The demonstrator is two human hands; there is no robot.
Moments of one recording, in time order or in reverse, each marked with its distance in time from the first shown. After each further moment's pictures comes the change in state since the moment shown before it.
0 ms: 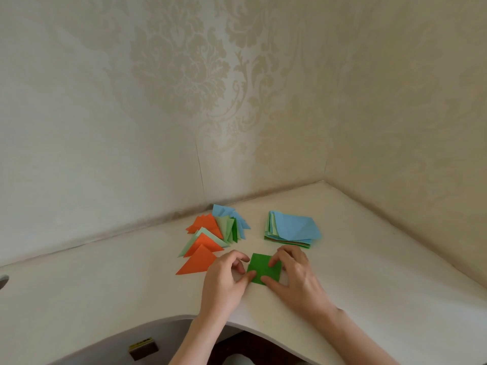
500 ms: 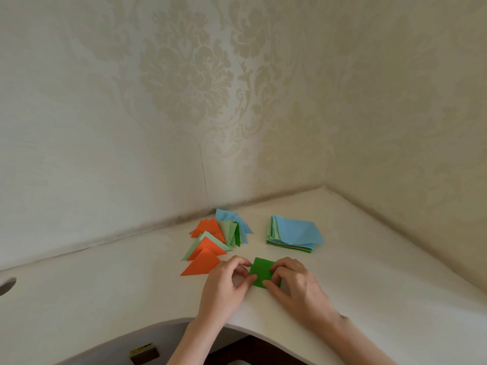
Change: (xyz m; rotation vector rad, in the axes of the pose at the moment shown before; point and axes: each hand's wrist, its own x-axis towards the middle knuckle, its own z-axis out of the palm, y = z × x) left_hand -0.004 -0.006 -0.007 -0.014 -0.043 0.069; right_hand -0.004 -0.005 -0.004 -0.025 -0.003 -0.152
